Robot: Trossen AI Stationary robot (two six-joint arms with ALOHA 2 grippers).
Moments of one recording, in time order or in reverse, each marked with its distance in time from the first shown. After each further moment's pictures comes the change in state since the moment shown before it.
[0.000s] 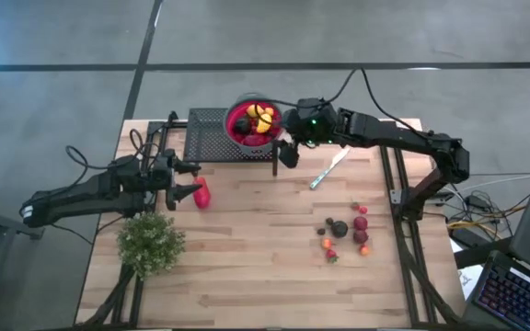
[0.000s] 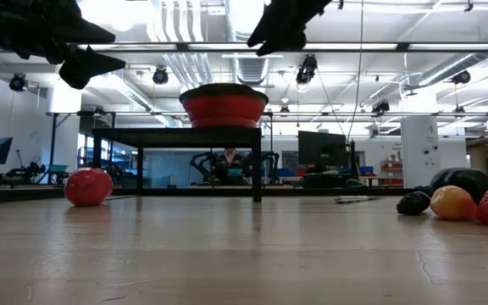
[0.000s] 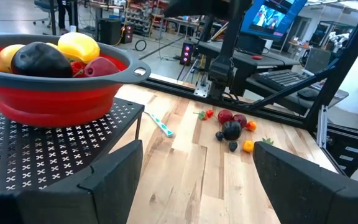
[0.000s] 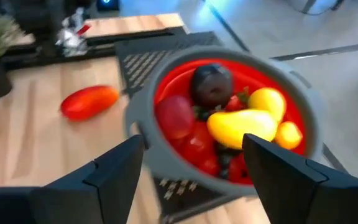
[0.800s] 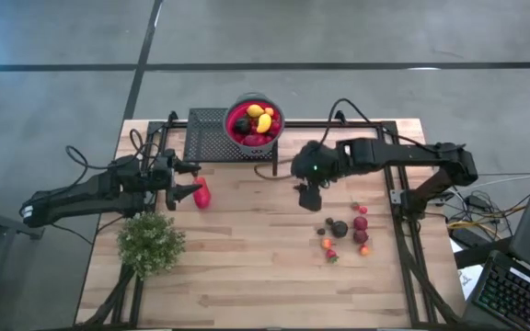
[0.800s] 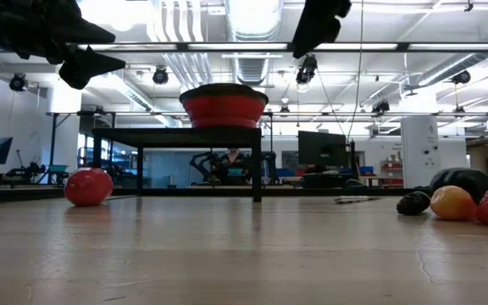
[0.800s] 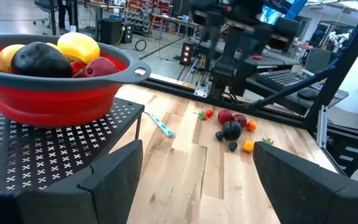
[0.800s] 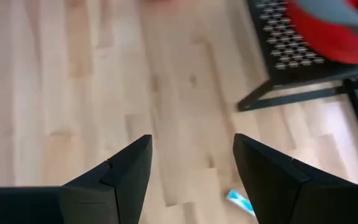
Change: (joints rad) left arm 0.000 0.000 0.000 0.000 0.000 0.000; right arm 0.257 -0.042 -0.010 -0.440 0.008 0.176
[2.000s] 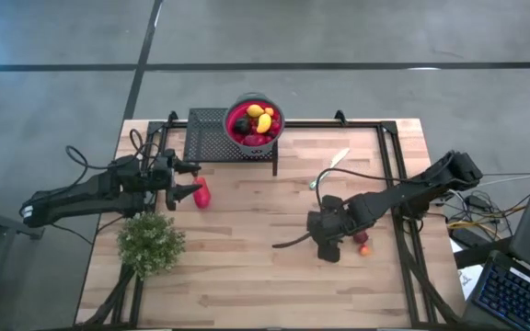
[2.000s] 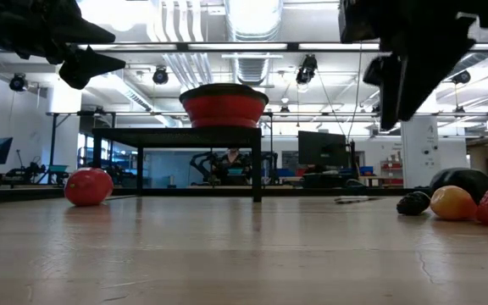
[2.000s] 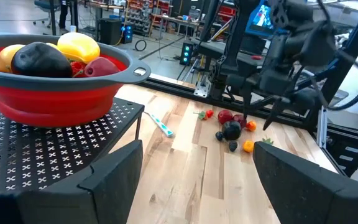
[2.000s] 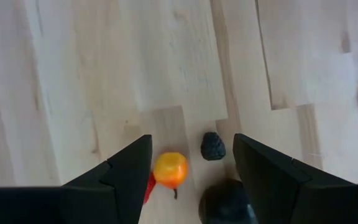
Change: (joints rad) left arm 0.000 0.000 0.000 0.000 0.000 0.000; right arm 0.354 0.001 -0.424 0.127 0.012 0.375
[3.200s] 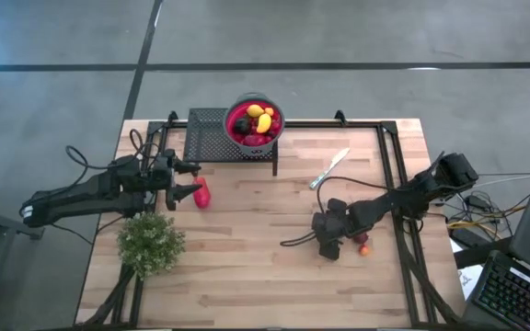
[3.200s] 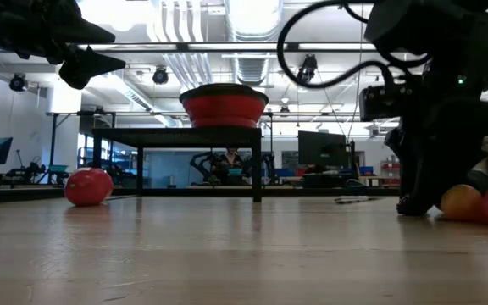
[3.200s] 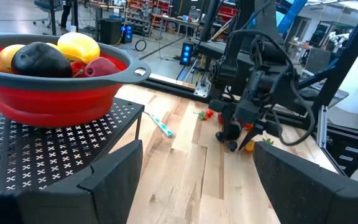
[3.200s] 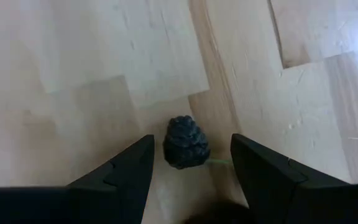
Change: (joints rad) left arm 0.000 0.000 0.000 0.000 0.000 0.000; right arm -0.014 0.046 -0.335 0.348 0.060 0.066
